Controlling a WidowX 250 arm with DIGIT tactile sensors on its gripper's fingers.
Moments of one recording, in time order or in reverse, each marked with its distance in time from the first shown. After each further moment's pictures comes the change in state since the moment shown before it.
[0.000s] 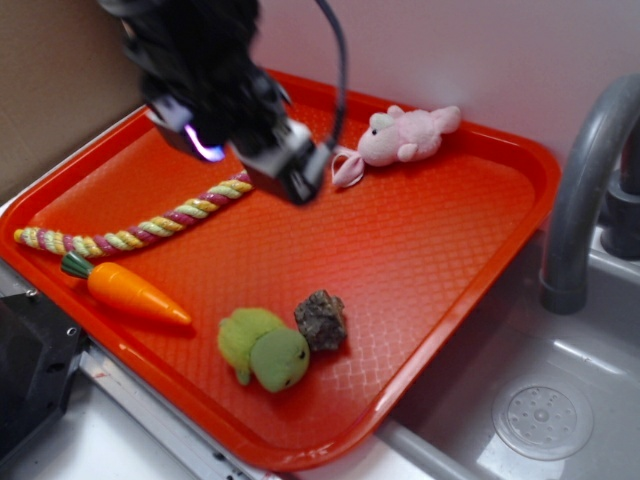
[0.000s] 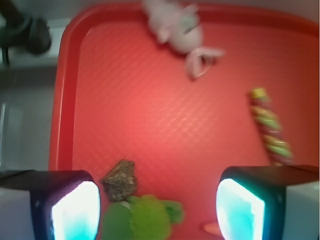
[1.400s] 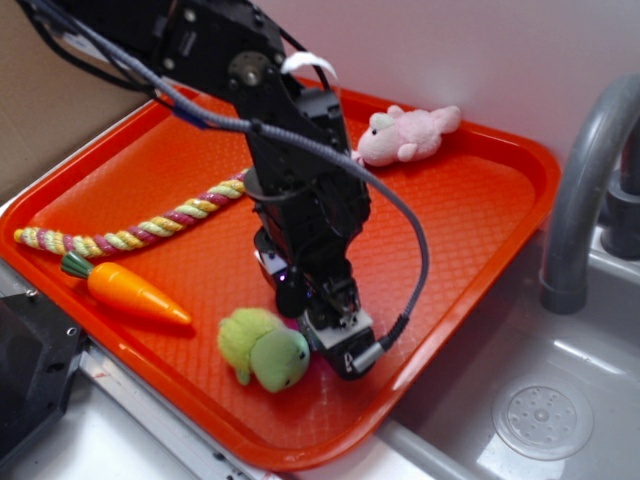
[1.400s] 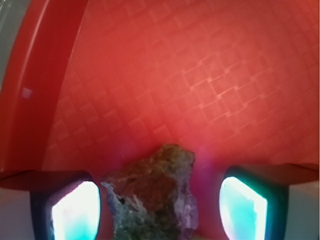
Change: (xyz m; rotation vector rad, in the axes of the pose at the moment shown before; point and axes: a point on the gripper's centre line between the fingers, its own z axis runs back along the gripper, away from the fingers) arm -0.026 -0.028 -0.092 -0.075 0.206 -0.291
